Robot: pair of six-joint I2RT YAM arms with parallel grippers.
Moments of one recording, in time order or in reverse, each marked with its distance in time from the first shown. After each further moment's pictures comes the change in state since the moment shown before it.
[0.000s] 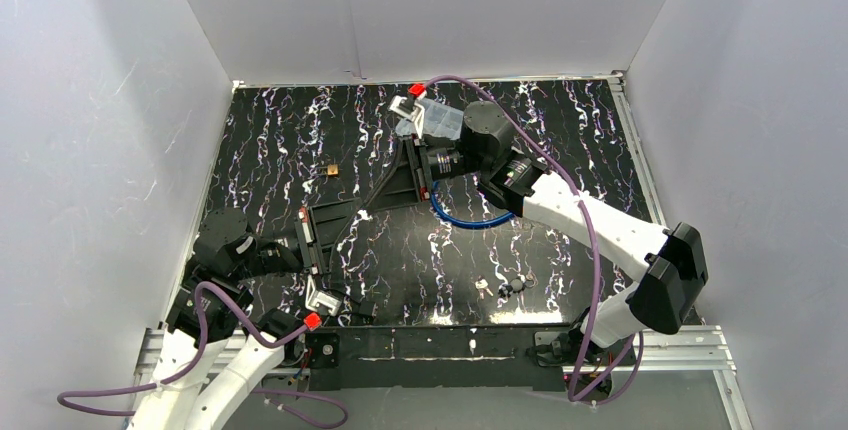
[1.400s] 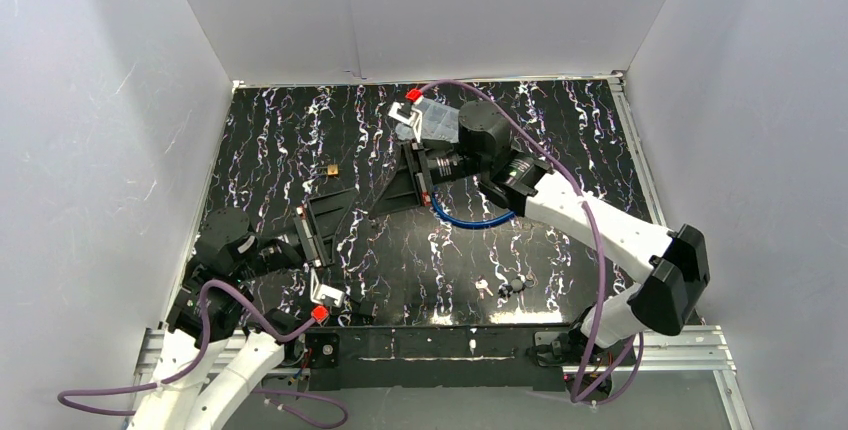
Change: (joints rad) left arm 0.000 -0.001 -0.003 -0.018 -0.097 0.004; right arm 0.004 0.004 0.019 -0.111 -0.008 -0.016
